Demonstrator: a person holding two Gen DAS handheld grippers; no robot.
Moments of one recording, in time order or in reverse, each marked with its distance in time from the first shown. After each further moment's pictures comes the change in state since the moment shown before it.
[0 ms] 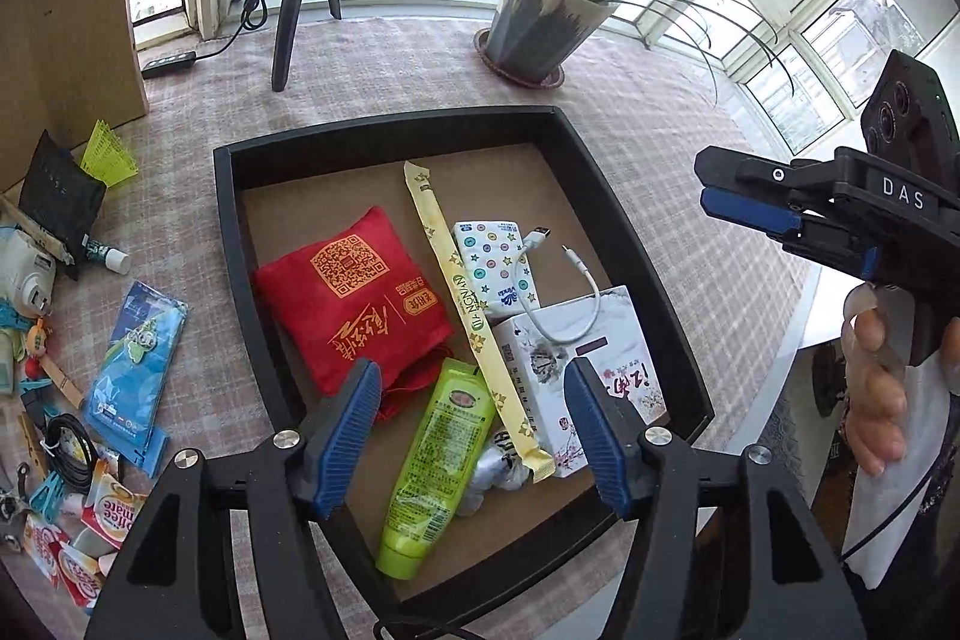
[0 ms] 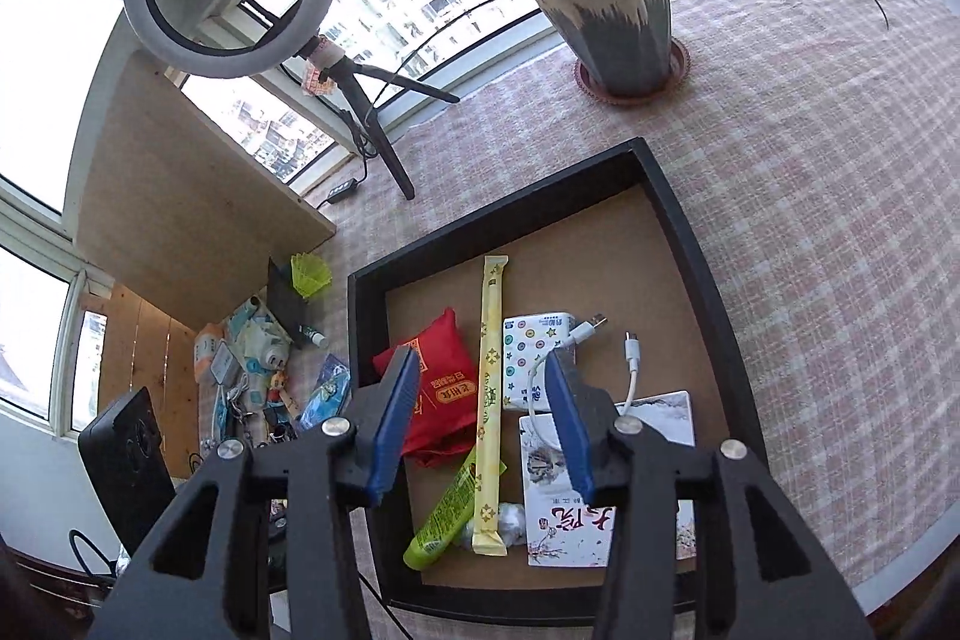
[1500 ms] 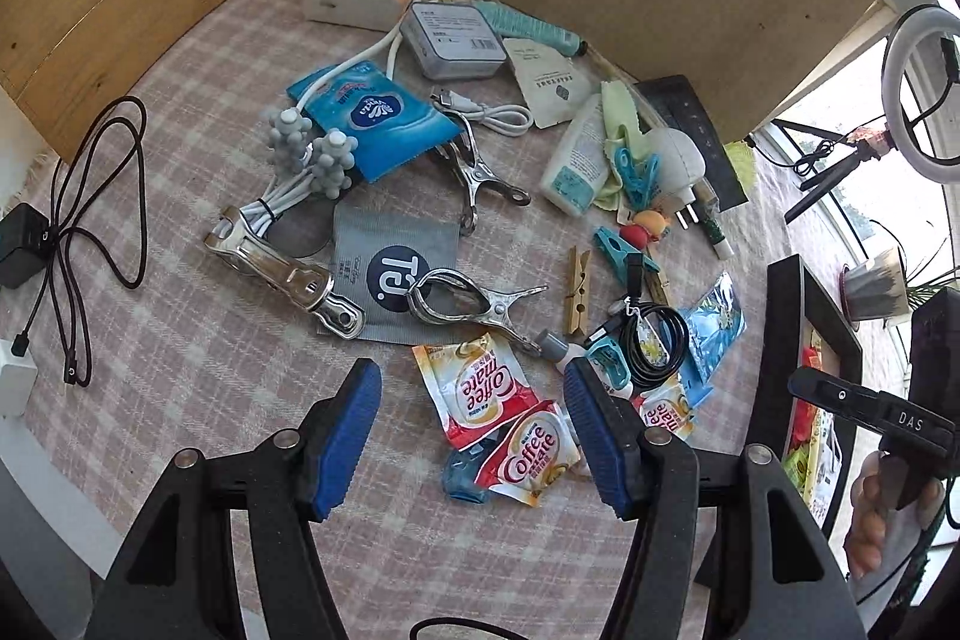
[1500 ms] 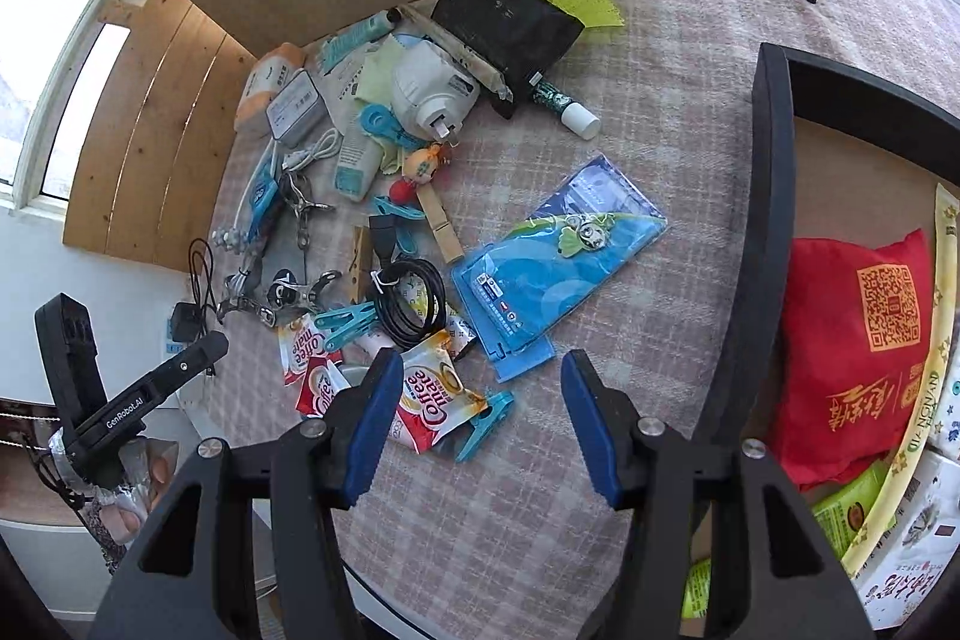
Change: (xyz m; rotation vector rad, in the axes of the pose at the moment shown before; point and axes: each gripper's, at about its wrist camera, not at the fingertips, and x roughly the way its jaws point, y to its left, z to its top) left arm -0.137 0.300 -0.171 -0.723 -0.160 0.335; right arm 0.222 0.222 -0.095 -0.398 0.474 0.069
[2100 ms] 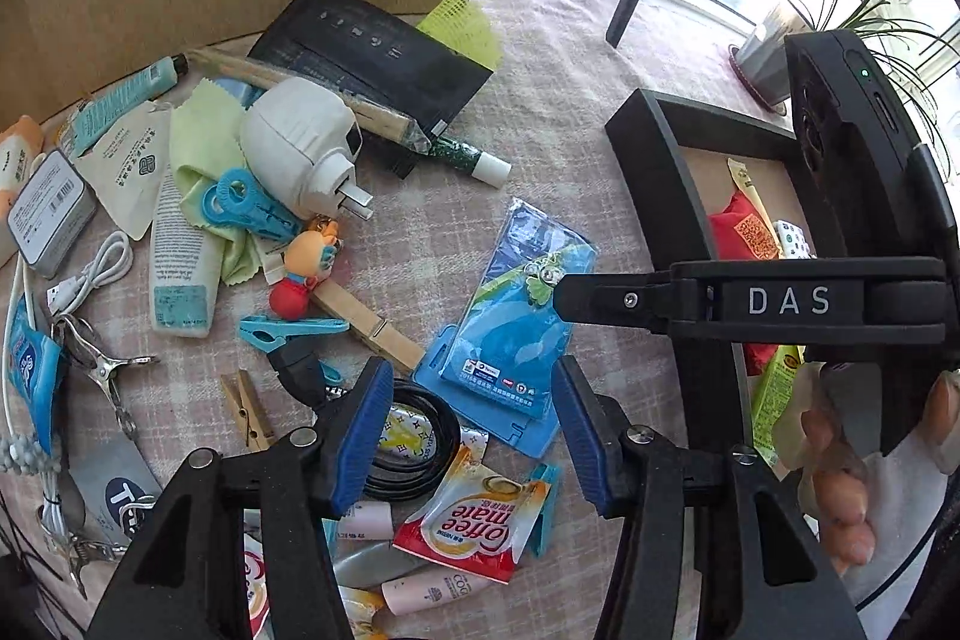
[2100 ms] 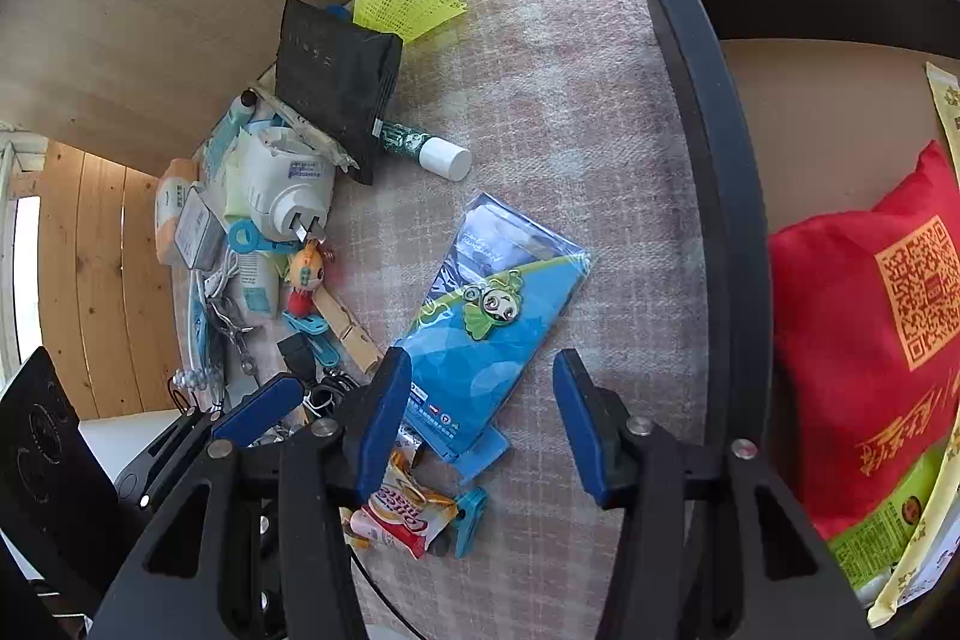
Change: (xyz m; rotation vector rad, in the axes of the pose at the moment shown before) left arm 0.089 -0.181 0.020 0.606 0.178 -0.118; right arm 0.037 -0.055 0.033 0.352 -0.015 -0.010
